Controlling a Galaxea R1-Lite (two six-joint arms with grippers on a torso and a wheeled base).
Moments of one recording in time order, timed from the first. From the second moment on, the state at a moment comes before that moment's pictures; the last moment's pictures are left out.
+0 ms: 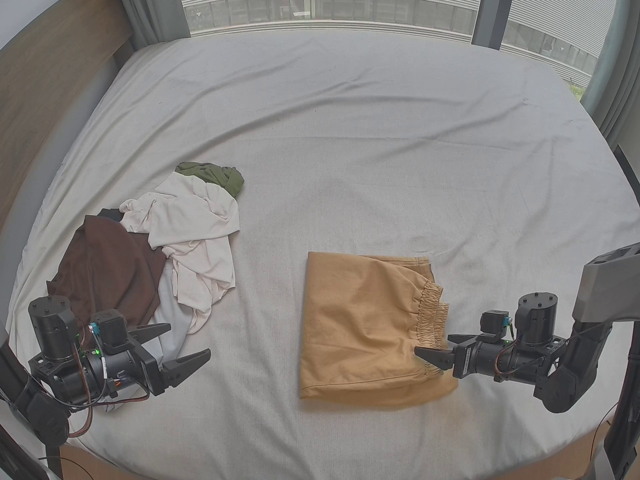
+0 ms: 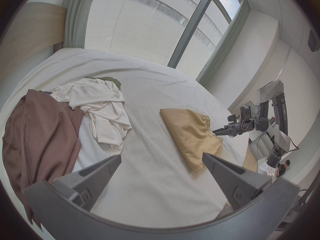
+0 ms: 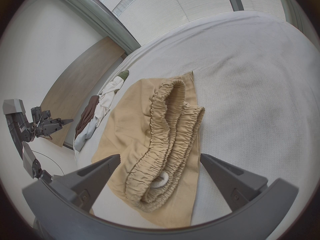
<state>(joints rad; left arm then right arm) -0.11 1.75 -0.08 -1.30 -0.51 0.00 0.32 2.15 -0.32 -1.35 0.34 0.24</state>
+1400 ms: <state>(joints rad) -0.12 1.75 -0.08 -1.30 -0.51 0.00 0.37 2.16 -0.29 -1.34 0.34 0.25</state>
